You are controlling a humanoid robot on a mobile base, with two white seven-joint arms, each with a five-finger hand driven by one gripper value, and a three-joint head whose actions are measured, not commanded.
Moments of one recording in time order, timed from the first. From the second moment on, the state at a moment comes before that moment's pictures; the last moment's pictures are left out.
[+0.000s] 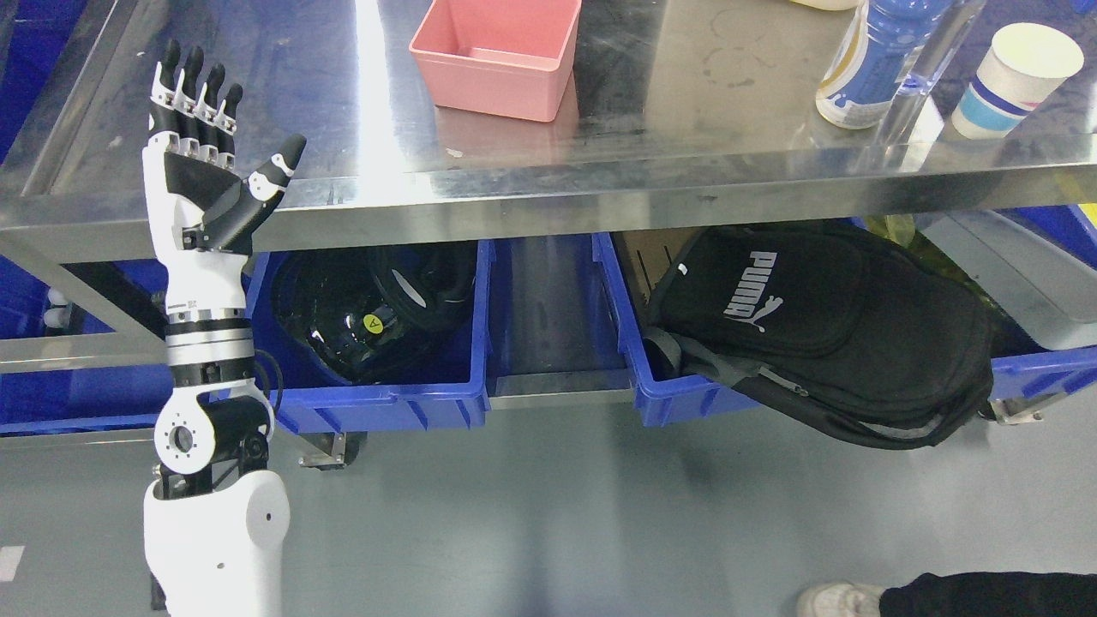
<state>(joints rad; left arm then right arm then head) -0.33 0.00 0.11 -1.68 0.33 -0.22 -0.11 0.00 0.00 0.00 0.00 0.00 -0.06 -0.01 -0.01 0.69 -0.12</state>
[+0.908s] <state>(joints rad) -0.59 0.21 0.10 -1.62 0.33 -0.10 -0.48 0.00 0.00 0.00 0.00 0.00 -0.06 -0.01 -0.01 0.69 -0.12</state>
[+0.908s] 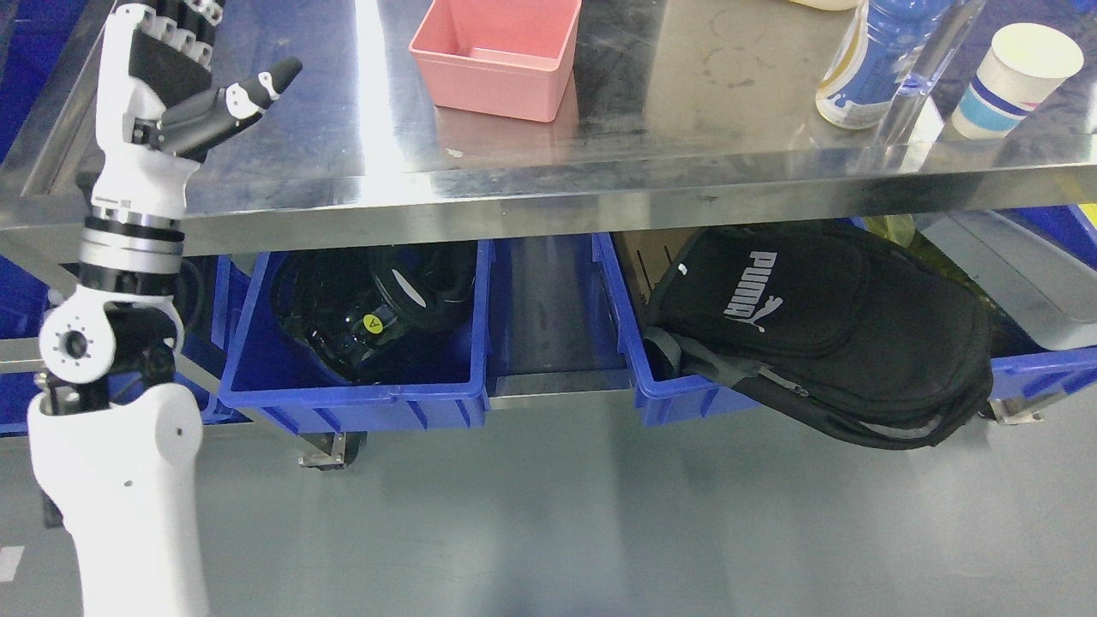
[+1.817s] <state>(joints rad) -1.10 0.47 -0.34 -1.23 -0.05 -0.17 -0.87 0.00 0.00 0.00 0.00 0.00 -0.06 -0.01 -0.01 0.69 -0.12</state>
